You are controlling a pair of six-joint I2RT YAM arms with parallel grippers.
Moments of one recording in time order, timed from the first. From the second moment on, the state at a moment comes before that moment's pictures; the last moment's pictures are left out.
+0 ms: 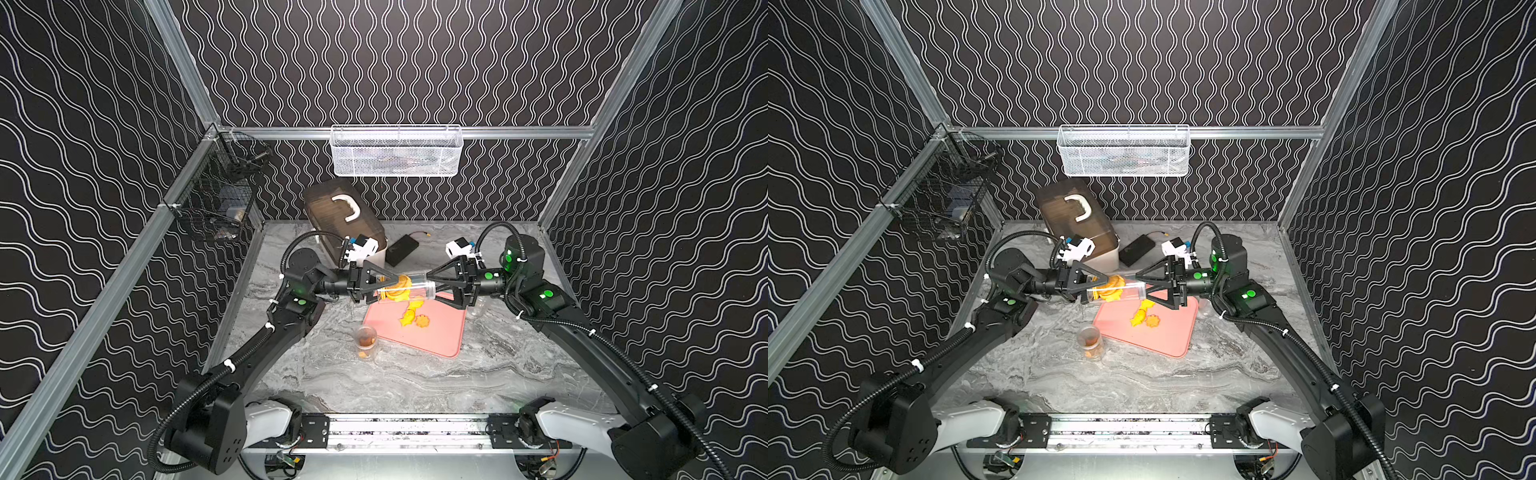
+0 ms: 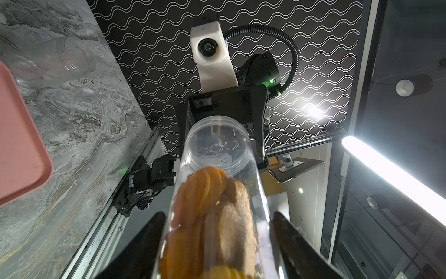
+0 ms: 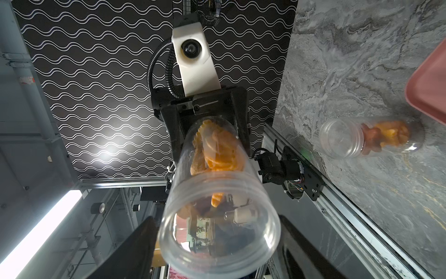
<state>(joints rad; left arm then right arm) -0.29 1.24 0.84 0.61 1.28 -1.50 0.43 1.18 1.06 -0.11 -1.12 1.28</state>
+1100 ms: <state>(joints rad) -0.30 1.23 0.84 0.56 1.28 -1.46 0.41 1.21 1.06 -0.09 -1.16 1.25</state>
